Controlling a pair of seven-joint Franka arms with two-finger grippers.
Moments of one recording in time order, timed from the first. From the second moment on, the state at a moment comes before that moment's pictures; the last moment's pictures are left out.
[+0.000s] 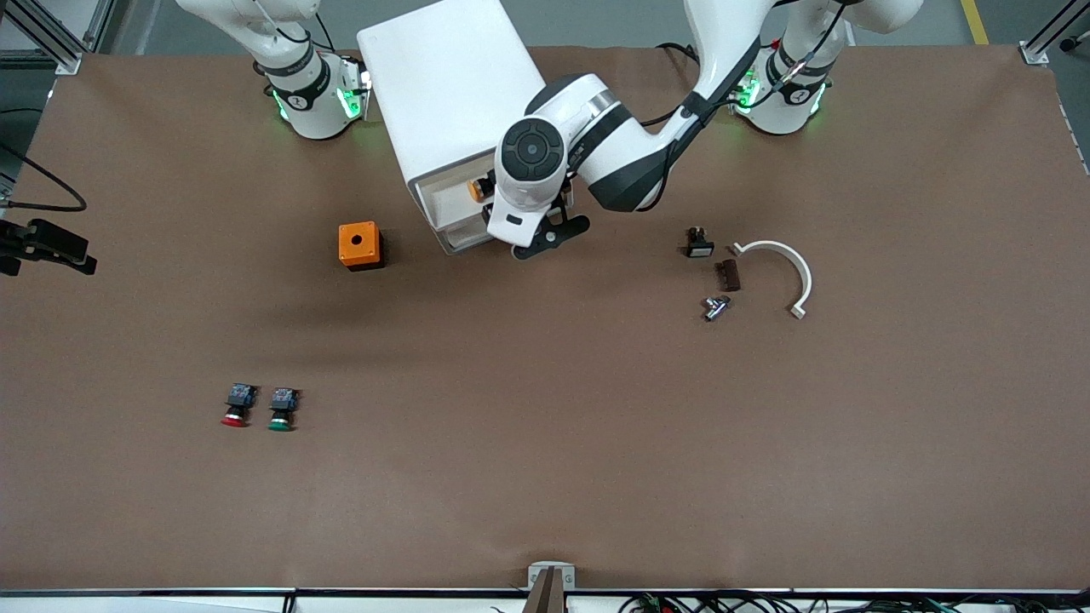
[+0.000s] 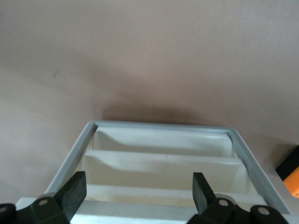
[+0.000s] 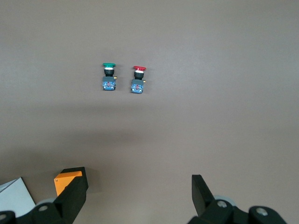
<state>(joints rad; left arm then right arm) -0.72 0.58 -0.23 -1.43 -0.23 1.84 -1.29 -0.08 0.10 -0.06 -1.52 -0.02 1.61 -0.16</state>
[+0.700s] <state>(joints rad) -0.73 0.58 -0.23 -1.47 -0.43 1.84 -1.29 -0.08 0.09 -0.06 -1.52 -0.02 1.61 -0.17</state>
